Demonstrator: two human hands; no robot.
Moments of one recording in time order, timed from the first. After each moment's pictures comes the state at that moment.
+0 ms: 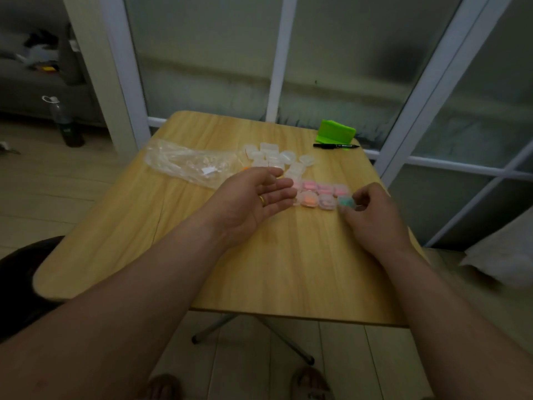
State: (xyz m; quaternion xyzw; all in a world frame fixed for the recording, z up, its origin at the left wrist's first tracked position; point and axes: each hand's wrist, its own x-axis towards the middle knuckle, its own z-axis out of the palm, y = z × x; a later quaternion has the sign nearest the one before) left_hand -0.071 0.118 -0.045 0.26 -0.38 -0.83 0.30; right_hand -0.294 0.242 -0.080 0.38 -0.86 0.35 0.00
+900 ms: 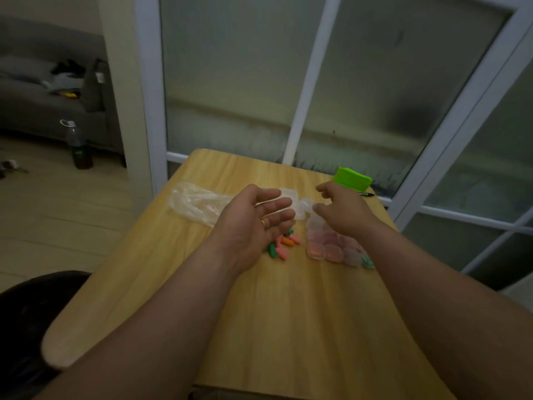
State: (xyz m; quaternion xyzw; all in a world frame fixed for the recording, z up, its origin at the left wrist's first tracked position) left_hand -0.059 0.063 -0.027 0.27 -0.30 -0.84 0.36; right_hand -0.299 0.090 -0.034 0.53 -0.82 0.22 0.01
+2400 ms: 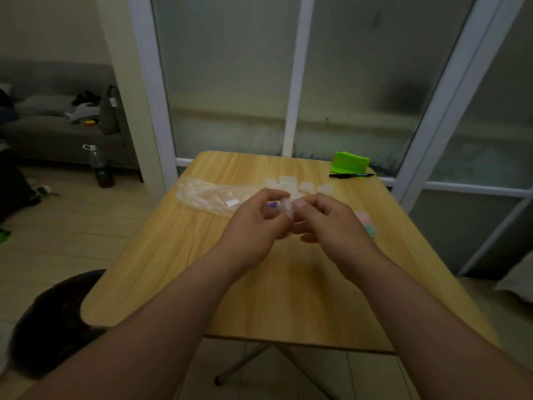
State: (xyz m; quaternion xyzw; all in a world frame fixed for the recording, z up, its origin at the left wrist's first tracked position) left_hand -0.034 0.115 -0.049 0.26 -0.70 -0.57 0.35; right_hand -0.176 0.200 -0.035 0.44 -0.65 0.55 -0.28
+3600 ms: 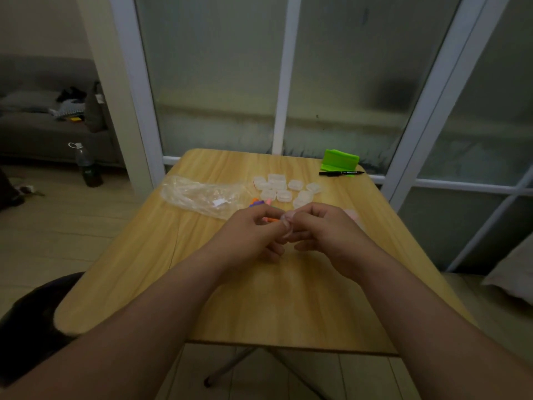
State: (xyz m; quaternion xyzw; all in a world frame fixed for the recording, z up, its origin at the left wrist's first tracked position) left_hand -0.043 0.118 -0.050 0.28 -0.69 -0.61 0.26; right_hand -0.209 0.200 -0.048 0.41 -0.64 0.54 -0.37
